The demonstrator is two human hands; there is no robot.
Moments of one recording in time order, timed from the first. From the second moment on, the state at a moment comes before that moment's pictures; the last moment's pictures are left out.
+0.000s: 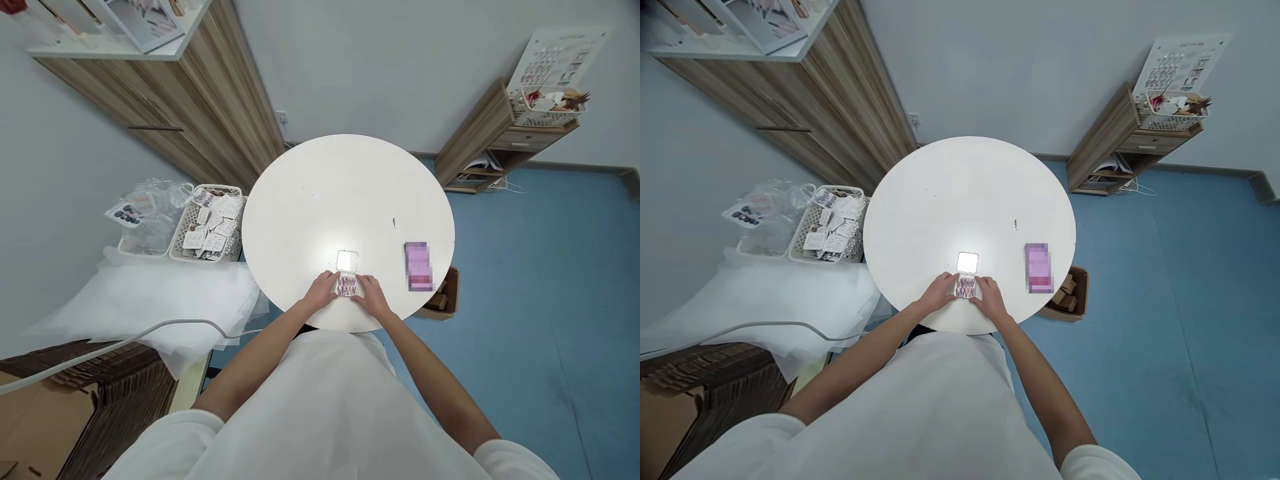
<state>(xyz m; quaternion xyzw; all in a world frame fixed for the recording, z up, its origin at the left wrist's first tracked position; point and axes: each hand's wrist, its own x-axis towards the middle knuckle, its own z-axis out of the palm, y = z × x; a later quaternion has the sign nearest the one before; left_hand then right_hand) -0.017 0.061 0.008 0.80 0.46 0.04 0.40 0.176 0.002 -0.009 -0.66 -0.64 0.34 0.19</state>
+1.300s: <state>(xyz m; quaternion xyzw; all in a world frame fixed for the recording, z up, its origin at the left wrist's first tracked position) -0.015 0.044 -0.008 0.56 0.53 0.17 0.61 0.164 0.013 -0.011 -0.71 -0.50 0.45 0.22</state>
